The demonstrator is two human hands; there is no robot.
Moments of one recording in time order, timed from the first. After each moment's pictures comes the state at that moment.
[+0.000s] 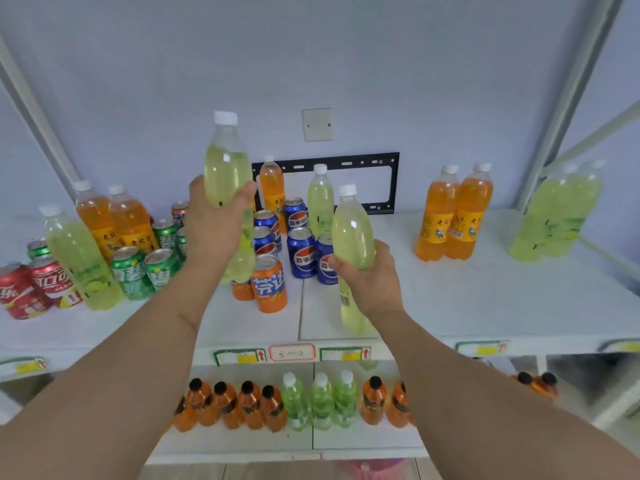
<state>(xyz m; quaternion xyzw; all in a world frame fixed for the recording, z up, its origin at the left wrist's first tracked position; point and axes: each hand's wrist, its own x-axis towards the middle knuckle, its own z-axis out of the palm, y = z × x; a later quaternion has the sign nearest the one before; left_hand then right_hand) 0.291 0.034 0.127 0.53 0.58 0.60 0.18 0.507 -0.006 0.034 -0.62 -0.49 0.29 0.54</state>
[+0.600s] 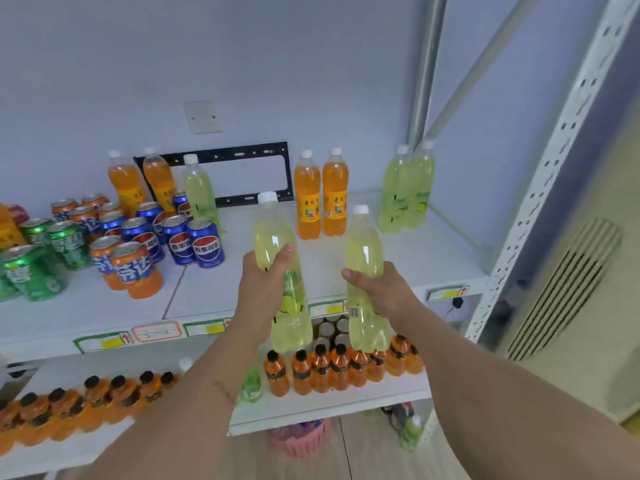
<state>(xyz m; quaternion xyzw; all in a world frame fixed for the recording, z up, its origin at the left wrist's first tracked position) 0.574 -0.105 0.030 0.49 0.52 0.51 0.47 0.777 -0.140 0.009 -0.64 -0.44 0.41 0.48</state>
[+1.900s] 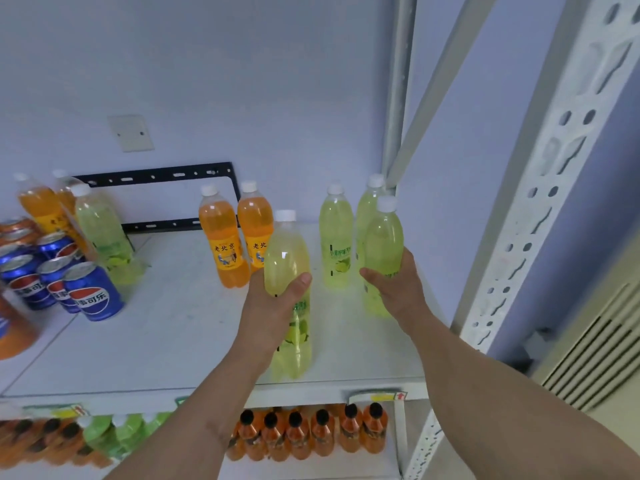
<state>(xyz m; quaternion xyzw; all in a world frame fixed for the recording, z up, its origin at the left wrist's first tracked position) 0.817 -0.011 0.028 0.52 0.52 0.52 0.43 1.039 0.037 -0.011 -0.58 -0.44 0.37 0.58</state>
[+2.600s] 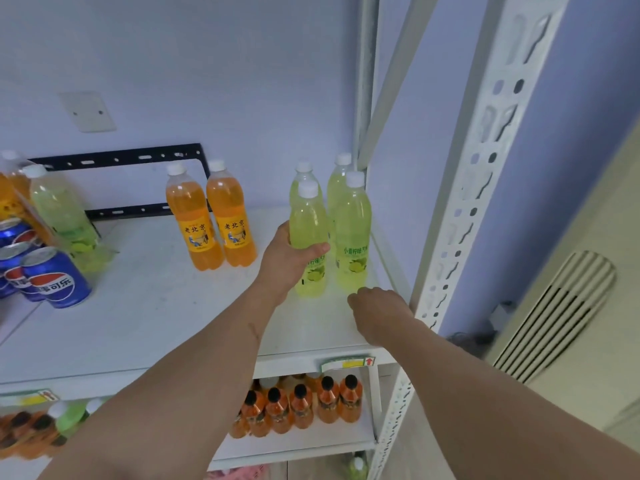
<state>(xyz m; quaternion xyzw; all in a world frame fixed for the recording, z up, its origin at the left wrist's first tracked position) 0.876 0.052 0.012 0.59 0.48 0.45 0.46 1.035 -0.043 -0.010 -0.67 -0.74 -0.02 -0.08</state>
